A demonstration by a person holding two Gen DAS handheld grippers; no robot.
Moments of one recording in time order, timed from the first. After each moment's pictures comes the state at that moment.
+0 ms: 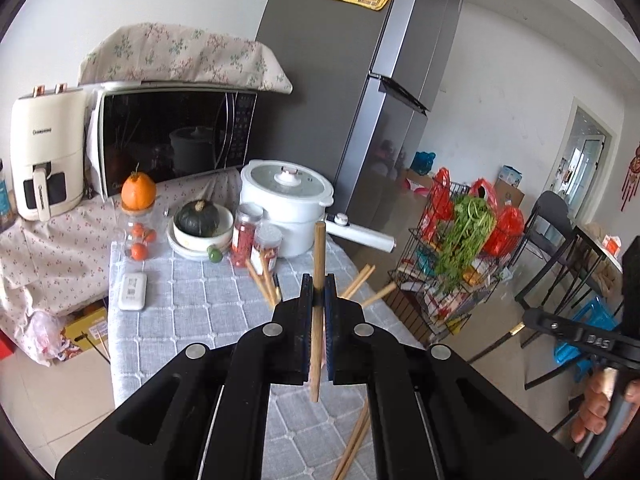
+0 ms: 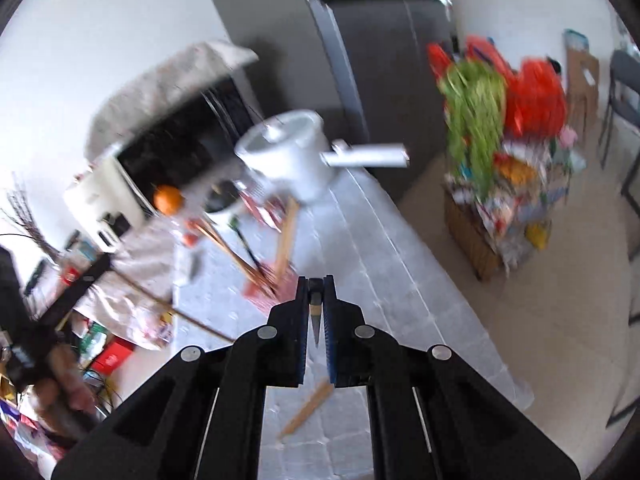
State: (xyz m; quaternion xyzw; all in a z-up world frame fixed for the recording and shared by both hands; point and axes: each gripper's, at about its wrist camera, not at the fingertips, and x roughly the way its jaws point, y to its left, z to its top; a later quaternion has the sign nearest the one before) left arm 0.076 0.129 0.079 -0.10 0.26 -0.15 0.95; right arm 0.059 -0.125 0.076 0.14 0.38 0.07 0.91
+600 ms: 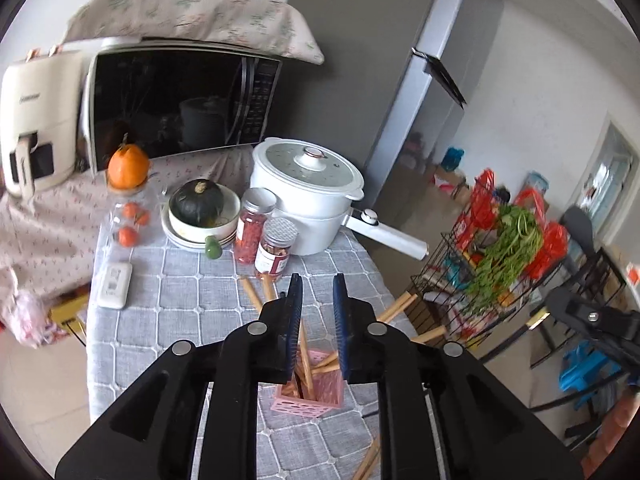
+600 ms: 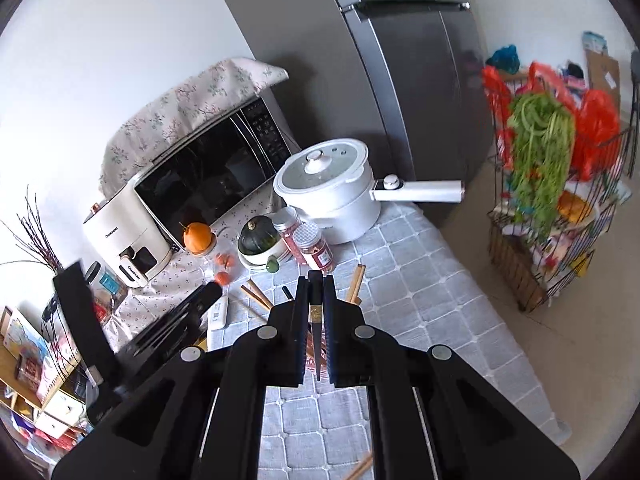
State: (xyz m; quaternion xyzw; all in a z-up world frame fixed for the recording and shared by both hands) left arm 0.164 0.124 0.035 -0.14 0.30 -0.11 0.94; right arm 0.148 -0.080 0.070 0.17 0.36 0.09 0.91
